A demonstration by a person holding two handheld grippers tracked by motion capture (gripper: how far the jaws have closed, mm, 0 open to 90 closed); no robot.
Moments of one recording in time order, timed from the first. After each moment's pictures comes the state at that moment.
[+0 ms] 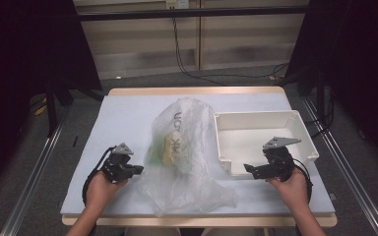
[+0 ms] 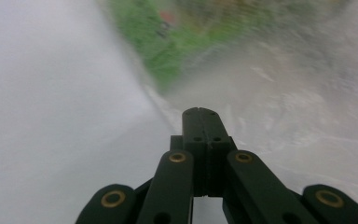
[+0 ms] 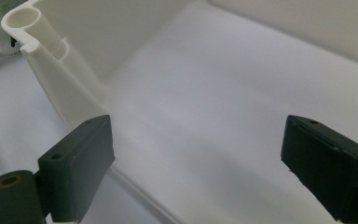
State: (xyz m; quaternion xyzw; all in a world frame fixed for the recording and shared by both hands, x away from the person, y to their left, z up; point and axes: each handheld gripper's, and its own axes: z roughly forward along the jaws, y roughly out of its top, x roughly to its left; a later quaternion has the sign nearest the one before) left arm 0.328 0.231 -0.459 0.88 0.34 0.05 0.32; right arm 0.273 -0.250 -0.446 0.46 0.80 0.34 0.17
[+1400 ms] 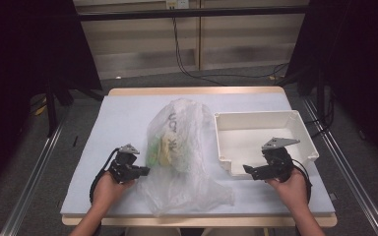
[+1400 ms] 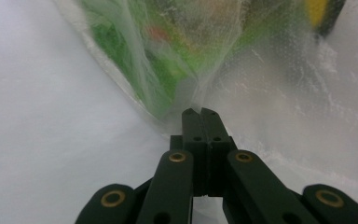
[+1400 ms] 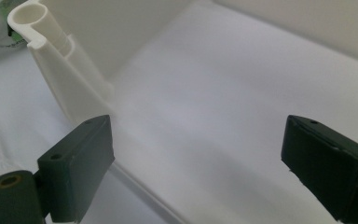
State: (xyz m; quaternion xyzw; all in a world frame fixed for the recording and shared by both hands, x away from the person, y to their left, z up) left arm 0.330 0.215 -0.467 0.88 0.36 0.02 0.32; right arm 0.272 -0.248 -0.447 0.46 0.80 0.34 0.17
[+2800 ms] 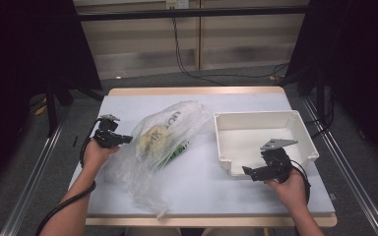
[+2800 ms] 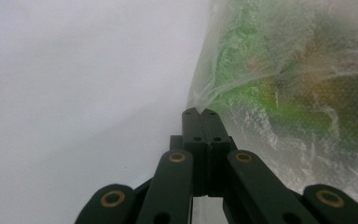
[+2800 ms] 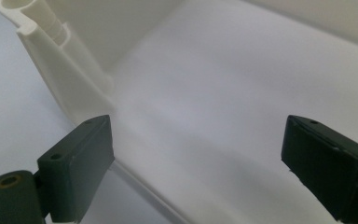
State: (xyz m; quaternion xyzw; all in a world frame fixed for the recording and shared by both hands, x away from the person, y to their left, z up) left arm 0.441 0.271 -0.464 0.84 0.41 0.04 0.34; right arm 0.273 -0.246 -0.453 0.46 0.80 0.34 0.16
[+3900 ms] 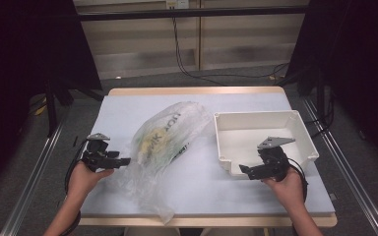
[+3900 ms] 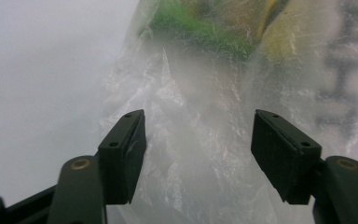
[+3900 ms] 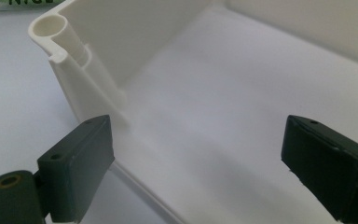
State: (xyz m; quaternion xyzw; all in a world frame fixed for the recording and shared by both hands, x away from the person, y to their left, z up) left arm 0.356 0.284 -0.454 0.83 0.43 0.04 0.35; right arm 0.275 -0.238 -0.445 0.45 0.81 0.35 0.16
